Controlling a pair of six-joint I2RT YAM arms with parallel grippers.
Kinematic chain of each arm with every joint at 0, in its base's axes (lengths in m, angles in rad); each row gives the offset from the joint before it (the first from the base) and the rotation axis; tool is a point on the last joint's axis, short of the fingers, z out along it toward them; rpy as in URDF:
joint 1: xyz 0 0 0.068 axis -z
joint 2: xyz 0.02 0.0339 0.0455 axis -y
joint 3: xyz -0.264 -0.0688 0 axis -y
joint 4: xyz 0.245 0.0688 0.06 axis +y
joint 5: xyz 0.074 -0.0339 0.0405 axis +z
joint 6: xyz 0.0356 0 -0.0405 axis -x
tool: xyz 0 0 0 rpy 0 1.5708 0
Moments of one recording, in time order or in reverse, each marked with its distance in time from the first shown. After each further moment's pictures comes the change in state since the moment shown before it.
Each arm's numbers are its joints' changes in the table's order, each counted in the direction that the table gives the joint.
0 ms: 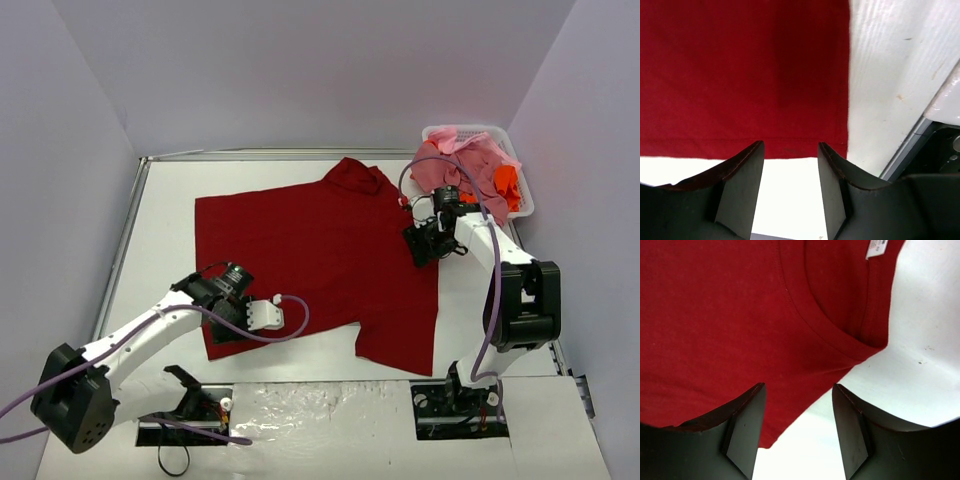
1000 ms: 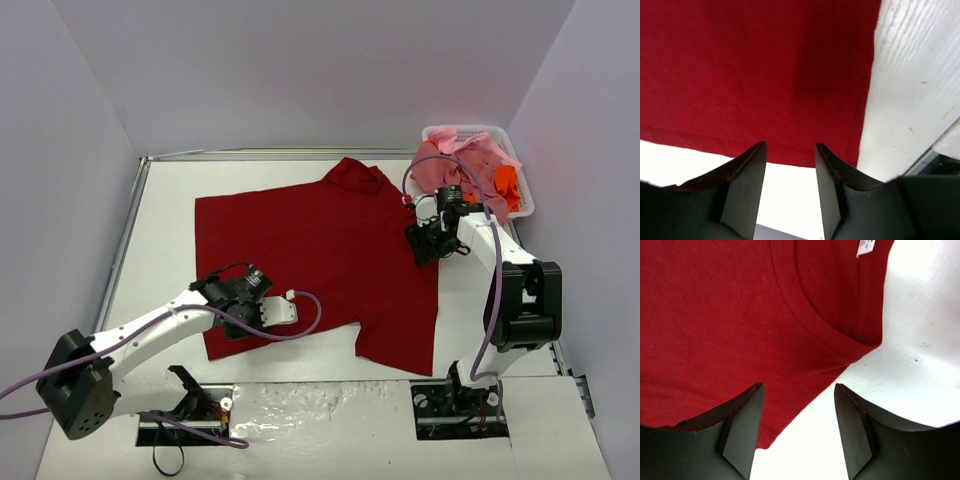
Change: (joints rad) left arm 0.183 -0.099 0.059 -0.049 0.151 0.177; right arm 0.027 -0.003 0.000 -0.006 0.006 -0.007
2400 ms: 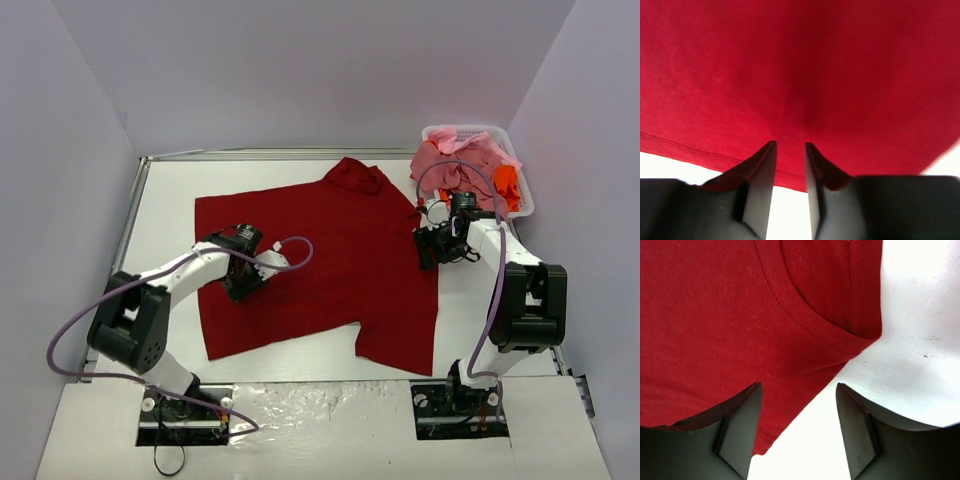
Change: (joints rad) left arm -0.288 -0.321 0.188 -0.118 -0.083 0.060; right arm 0.089 0.014 -0.076 -0.067 0.099 0.006
